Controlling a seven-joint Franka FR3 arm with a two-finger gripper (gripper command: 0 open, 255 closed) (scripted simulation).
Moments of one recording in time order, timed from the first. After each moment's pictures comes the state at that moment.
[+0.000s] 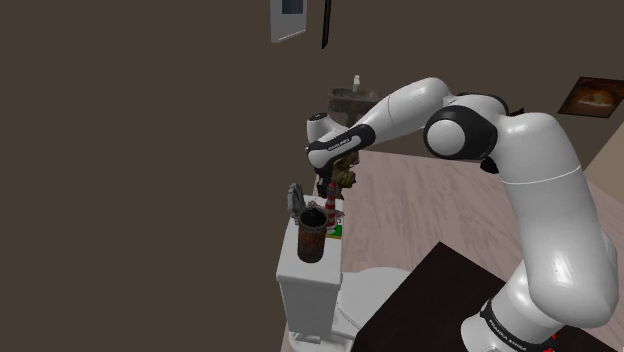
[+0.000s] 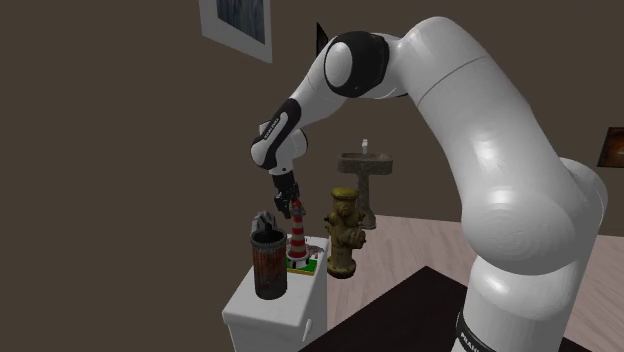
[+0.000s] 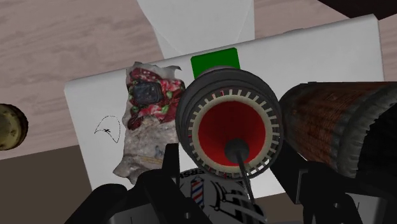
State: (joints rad) arm 0.03 0.69 -0.07 -1.58 -0.18 2.20 -0.44
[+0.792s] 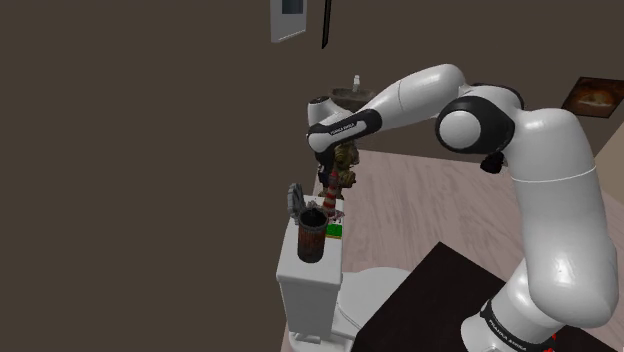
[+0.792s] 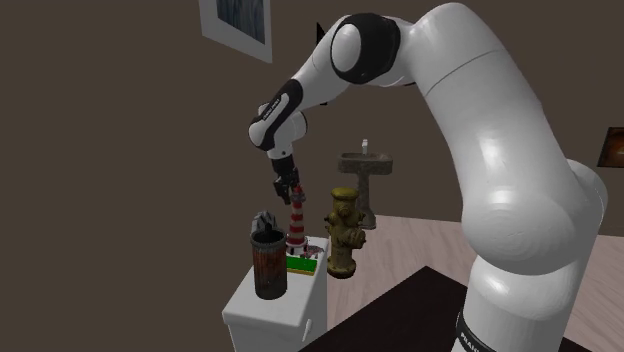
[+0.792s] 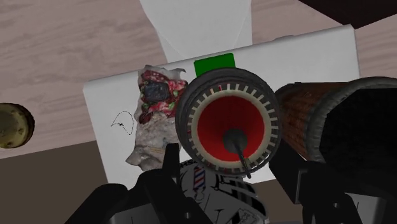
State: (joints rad) arm 0.03 0.61 -0.07 -1.56 -0.17 2.10 -0.46
